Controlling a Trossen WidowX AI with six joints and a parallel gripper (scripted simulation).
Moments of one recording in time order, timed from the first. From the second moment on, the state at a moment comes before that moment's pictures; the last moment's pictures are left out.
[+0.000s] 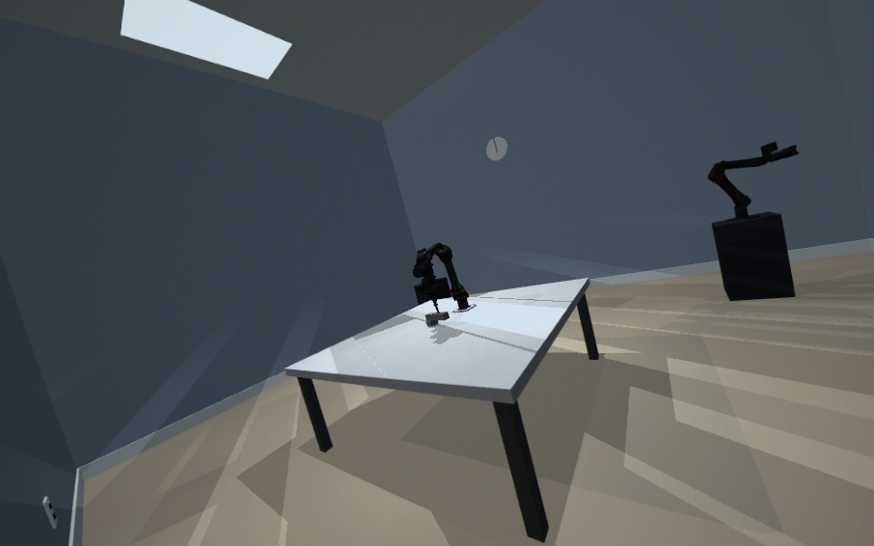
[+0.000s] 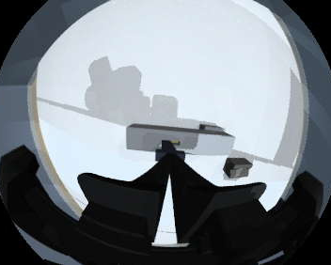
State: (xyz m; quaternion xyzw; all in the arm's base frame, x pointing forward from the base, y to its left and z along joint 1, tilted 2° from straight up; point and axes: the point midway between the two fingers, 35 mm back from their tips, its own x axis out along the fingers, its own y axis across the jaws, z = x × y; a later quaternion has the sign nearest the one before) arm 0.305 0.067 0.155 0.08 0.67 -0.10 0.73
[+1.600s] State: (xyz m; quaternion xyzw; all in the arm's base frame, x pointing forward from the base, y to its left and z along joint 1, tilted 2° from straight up) arm 0.288 -0.054 0.122 -0.34 0.63 0.31 0.63
